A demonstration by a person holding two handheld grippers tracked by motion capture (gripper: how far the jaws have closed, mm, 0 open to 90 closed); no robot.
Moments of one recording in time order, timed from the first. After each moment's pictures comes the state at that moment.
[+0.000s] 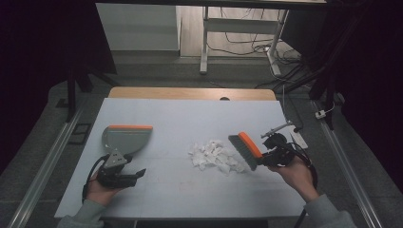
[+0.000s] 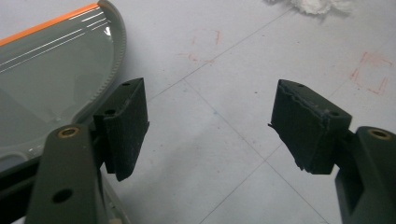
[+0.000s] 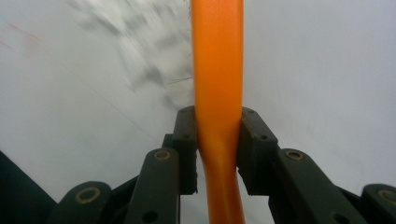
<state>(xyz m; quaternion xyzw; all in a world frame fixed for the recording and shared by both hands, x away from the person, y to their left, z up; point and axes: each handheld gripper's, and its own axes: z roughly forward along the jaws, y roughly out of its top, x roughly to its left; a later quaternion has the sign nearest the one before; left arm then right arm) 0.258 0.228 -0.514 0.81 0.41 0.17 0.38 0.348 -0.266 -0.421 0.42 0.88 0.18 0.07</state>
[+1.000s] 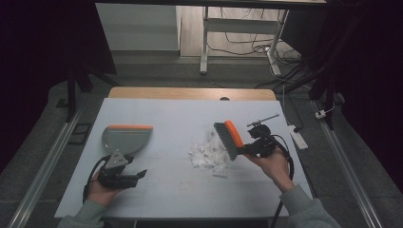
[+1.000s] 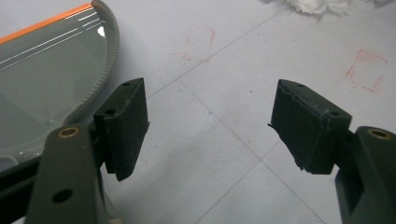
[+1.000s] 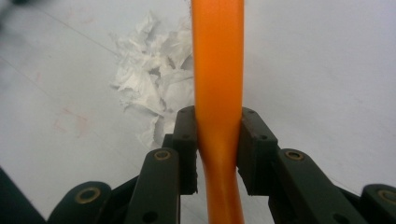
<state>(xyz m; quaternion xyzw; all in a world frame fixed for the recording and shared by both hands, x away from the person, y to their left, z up) 0.257 0.226 -0.515 0.81 0.41 0.17 0.38 0.372 -0.225 -0.418 0.45 0.85 0.28 0.04</state>
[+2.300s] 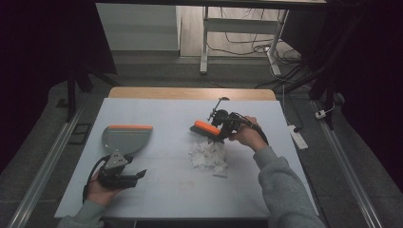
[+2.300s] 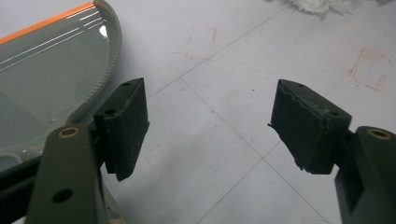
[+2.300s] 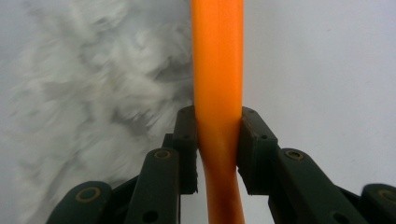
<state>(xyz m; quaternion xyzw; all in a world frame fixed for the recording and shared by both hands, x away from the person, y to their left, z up) 0.257 0.228 -0.515 0.81 0.41 0.17 0.37 0.453 -0.123 -0.443 0.18 0.97 0.10 0.11</state>
